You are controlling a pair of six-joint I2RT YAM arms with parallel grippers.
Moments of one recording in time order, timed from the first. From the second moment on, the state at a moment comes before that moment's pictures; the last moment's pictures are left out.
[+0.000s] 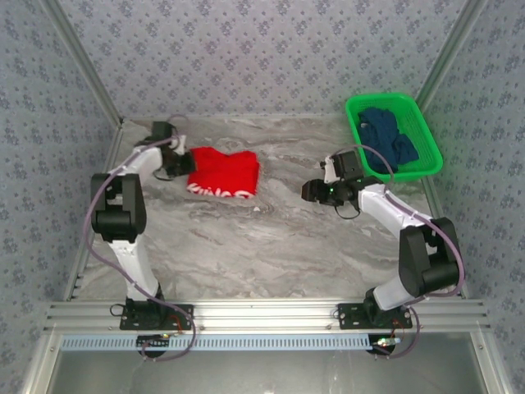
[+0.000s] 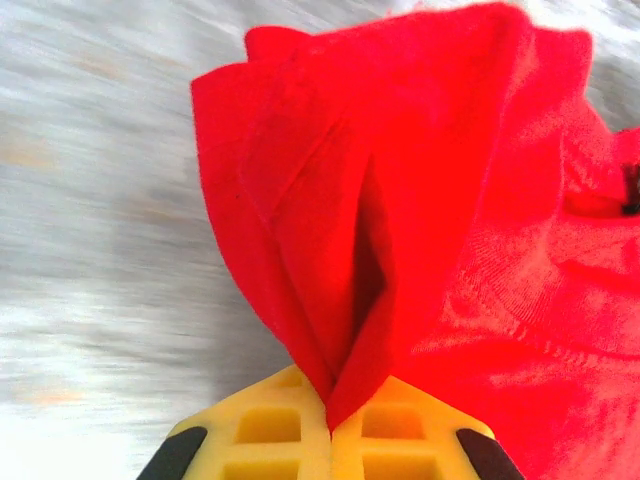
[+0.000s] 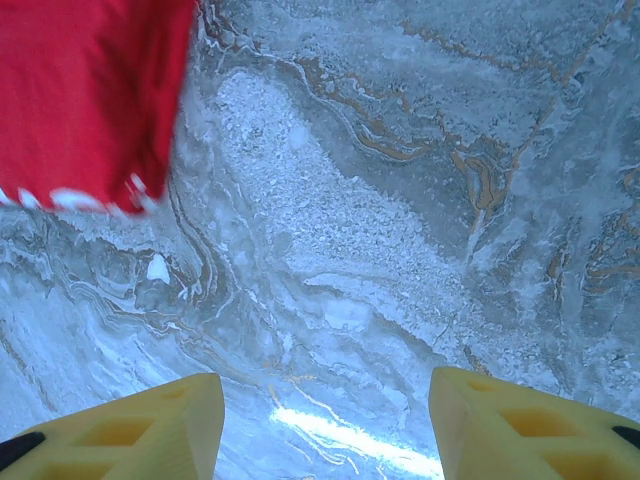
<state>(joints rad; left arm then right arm) -0.01 2.00 1.51 -0.62 0.29 -0.17 0.29 1.50 0.96 -0.42 -0.34 0.36</state>
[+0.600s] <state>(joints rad) 0.20 2.57 2.48 -1.11 -0.15 0.04 0.29 1.58 1.03 -0.47 -0.36 0.32</state>
